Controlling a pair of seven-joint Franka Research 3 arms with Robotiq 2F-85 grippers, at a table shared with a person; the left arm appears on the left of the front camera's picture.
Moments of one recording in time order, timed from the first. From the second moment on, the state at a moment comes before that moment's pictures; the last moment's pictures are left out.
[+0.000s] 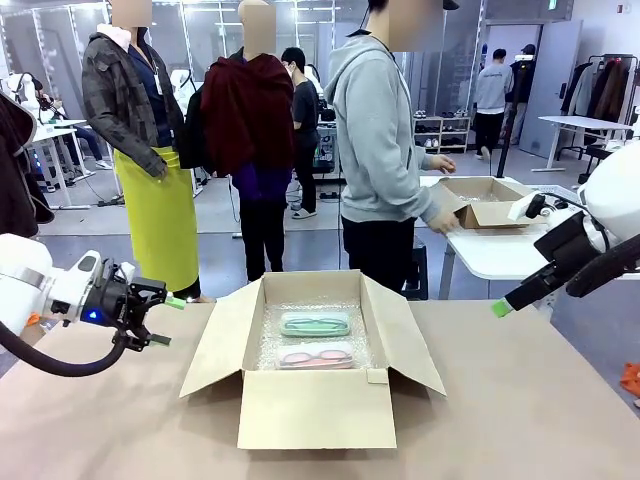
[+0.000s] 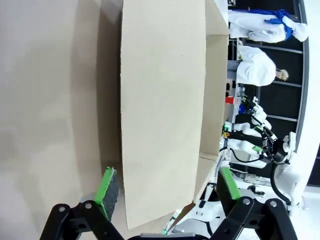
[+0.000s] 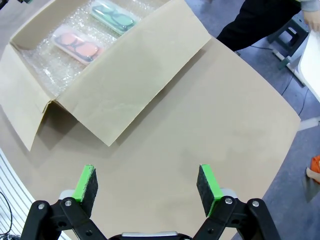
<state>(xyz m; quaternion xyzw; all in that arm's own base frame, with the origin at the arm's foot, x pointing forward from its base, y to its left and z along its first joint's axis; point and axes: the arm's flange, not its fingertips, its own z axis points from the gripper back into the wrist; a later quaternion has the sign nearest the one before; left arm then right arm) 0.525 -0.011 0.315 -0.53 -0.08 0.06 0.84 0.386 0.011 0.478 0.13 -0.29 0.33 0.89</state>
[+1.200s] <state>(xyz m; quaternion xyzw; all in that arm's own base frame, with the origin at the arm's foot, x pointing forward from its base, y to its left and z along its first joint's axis) 0.549 -0.044 0.254 -0.56 -0.06 0.10 0.82 0.386 0.011 0.478 0.13 -0.29 0.33 0.89</state>
